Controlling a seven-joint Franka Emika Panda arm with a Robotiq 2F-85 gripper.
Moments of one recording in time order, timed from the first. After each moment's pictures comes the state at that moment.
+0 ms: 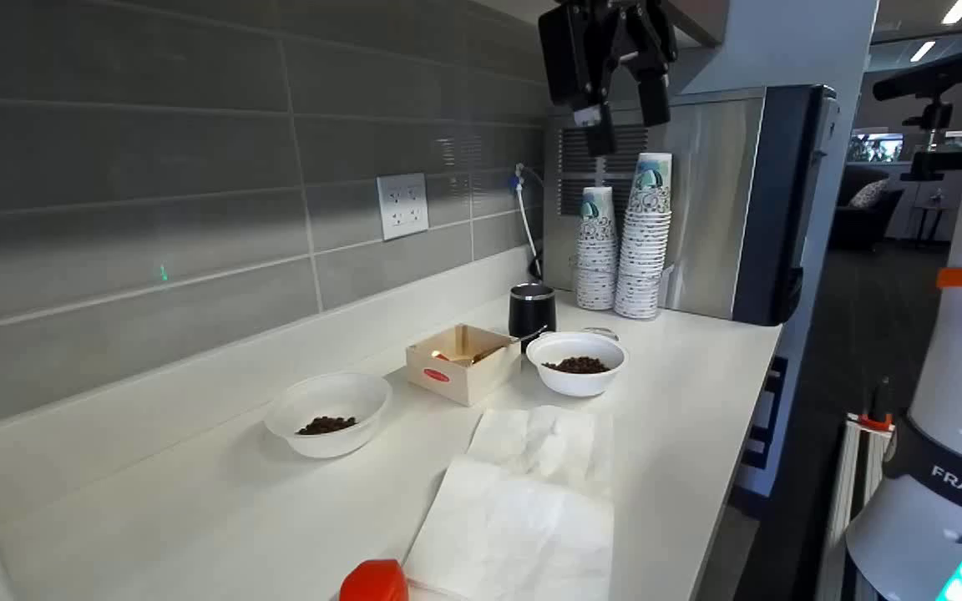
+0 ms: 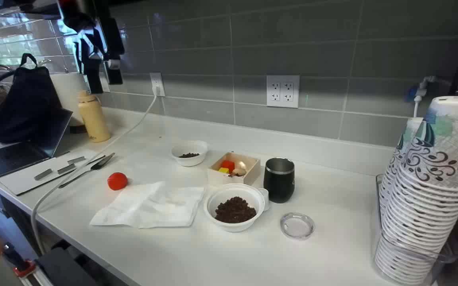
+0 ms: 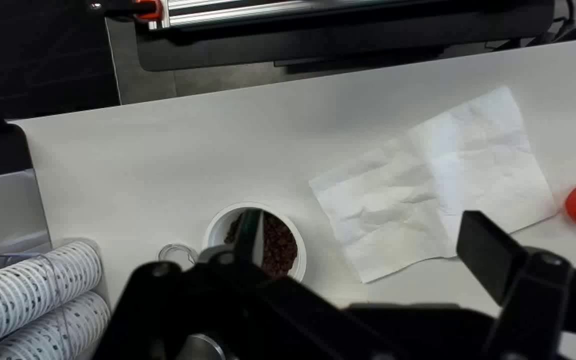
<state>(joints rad) 0.04 -0.73 0.31 -2.44 0.00 1.53 0.33</state>
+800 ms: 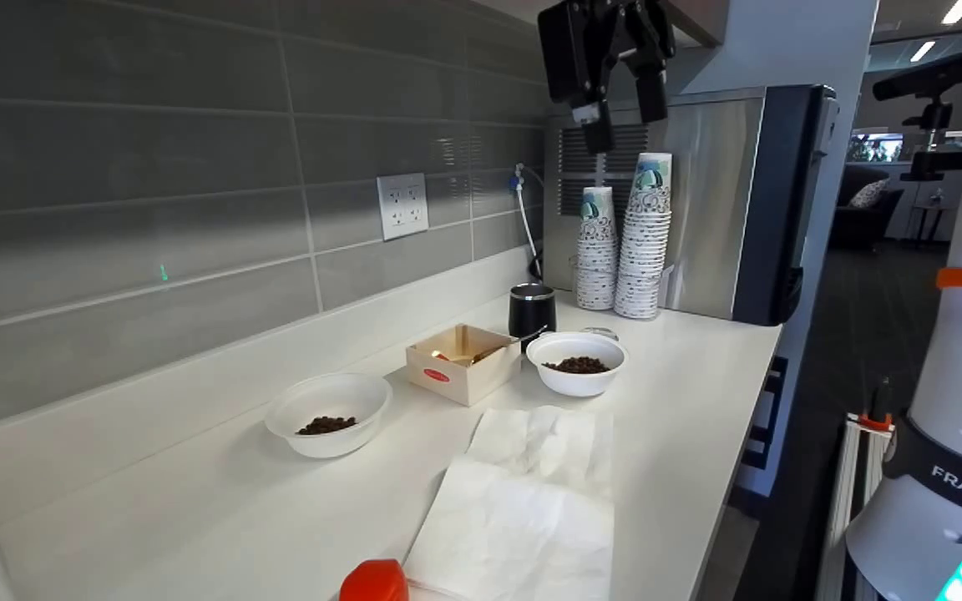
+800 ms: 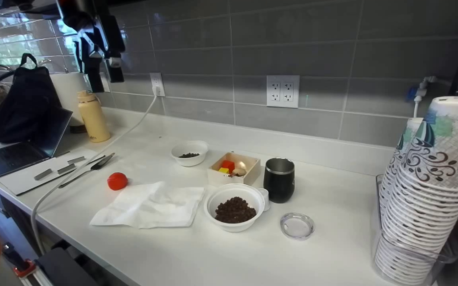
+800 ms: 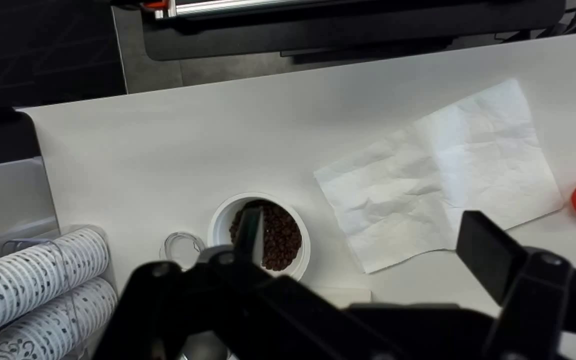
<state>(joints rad) 0.05 -0.74 0.31 -2.44 -0.02 1.54 0.33</state>
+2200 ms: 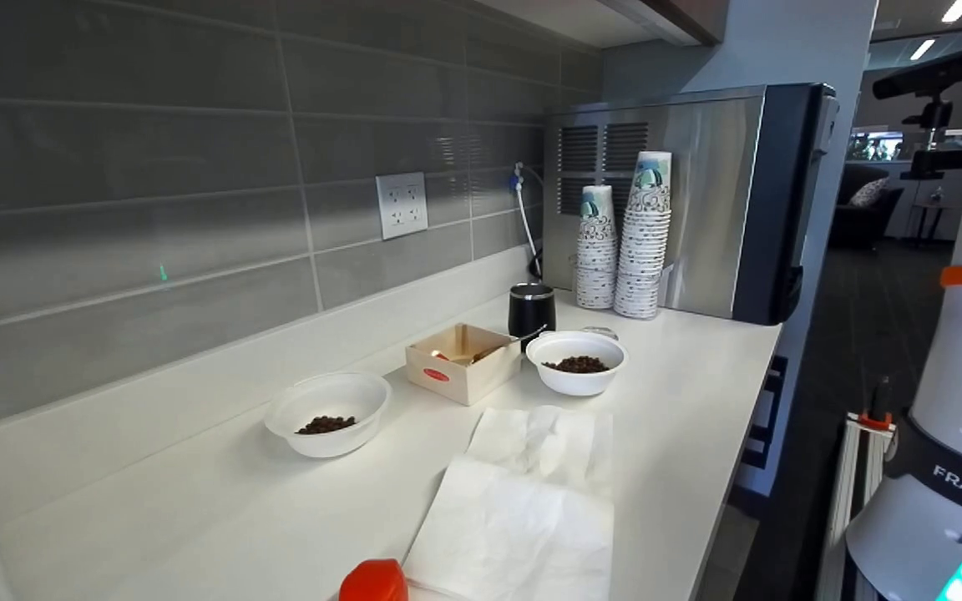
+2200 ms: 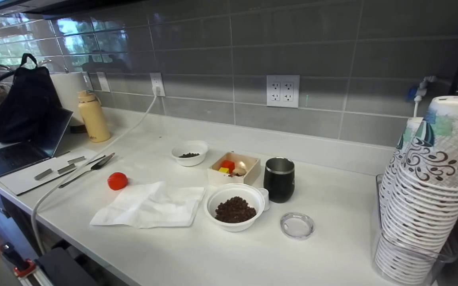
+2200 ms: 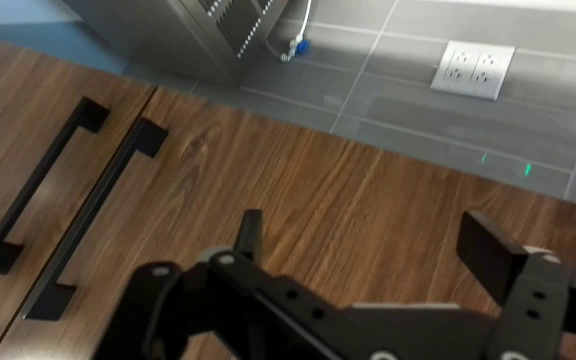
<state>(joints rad) 0.02 -1.16 0.13 -2.29 -0.58 2.00 0.22</state>
